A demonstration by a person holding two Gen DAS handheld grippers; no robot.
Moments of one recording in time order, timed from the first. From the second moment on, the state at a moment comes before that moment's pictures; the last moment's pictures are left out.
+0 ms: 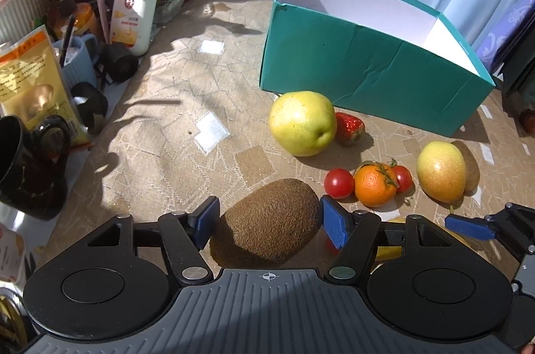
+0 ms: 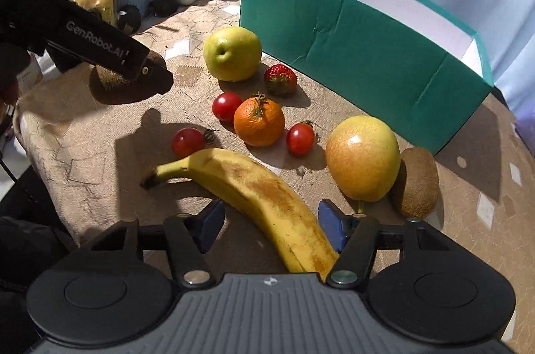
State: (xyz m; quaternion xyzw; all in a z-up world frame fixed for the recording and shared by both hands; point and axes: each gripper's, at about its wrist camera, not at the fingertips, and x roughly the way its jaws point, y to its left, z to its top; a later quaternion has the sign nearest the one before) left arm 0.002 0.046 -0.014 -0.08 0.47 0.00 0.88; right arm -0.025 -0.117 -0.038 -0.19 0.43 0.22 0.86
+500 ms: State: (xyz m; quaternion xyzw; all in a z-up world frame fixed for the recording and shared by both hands) left arm -0.002 0.041 0.003 -0.08 0.46 -0.01 0.89; right arm -0.017 -0.125 -0.043 -0.19 0.44 0.22 0.85
